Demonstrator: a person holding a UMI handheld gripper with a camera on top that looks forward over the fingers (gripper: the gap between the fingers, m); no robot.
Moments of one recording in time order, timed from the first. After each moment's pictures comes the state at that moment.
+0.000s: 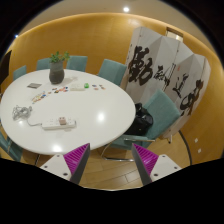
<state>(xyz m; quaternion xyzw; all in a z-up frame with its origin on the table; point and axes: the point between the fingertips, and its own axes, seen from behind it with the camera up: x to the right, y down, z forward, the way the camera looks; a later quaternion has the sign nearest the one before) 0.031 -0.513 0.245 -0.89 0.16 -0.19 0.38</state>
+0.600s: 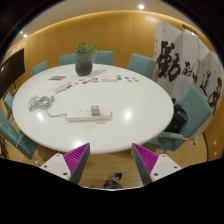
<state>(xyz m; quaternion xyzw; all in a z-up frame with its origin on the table) -0.083 -0.439 0.126 -0.91 0.10 -0.07 0.39</state>
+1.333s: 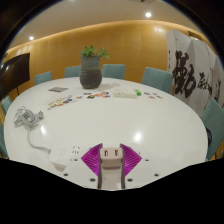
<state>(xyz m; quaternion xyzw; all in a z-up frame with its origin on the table) -0.101 -0.167 0.024 -0.87 0.06 -0.05 0.49</state>
